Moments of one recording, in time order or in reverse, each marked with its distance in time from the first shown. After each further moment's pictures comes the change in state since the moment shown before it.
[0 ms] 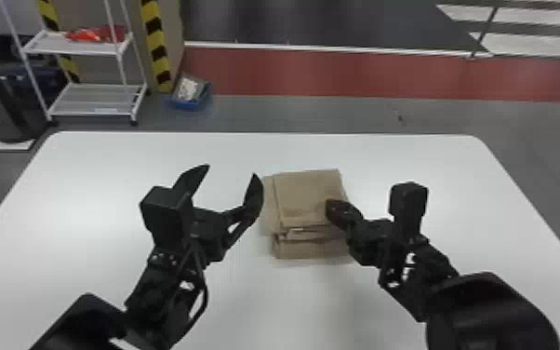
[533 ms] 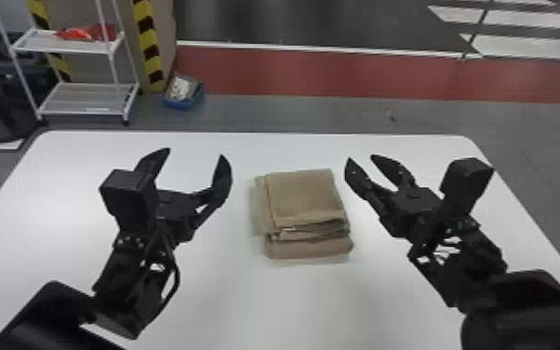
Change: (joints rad) left arm -0.022 0.005 0.075 0.011 0.002 -0.029 0.022; right arm 0.081 -0.034 -0.116 -0.190 -0.040 -0.137 0.004
